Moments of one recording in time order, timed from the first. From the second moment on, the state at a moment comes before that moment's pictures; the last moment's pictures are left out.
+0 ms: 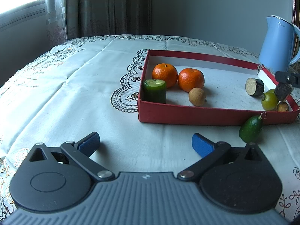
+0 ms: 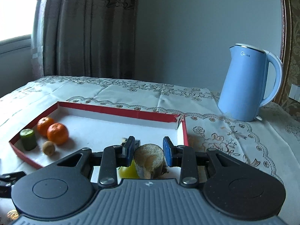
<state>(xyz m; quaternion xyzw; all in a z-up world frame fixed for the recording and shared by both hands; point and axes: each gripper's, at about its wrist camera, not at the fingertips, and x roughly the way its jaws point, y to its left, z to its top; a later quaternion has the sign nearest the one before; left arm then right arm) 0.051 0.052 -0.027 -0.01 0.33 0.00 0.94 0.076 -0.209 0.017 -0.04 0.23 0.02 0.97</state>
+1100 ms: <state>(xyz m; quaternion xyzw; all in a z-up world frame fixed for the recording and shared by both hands) 0.051 0.051 -0.027 -0.01 0.33 0.00 0.94 0.137 -0.190 0.004 -0.09 0.28 0.02 0.96</state>
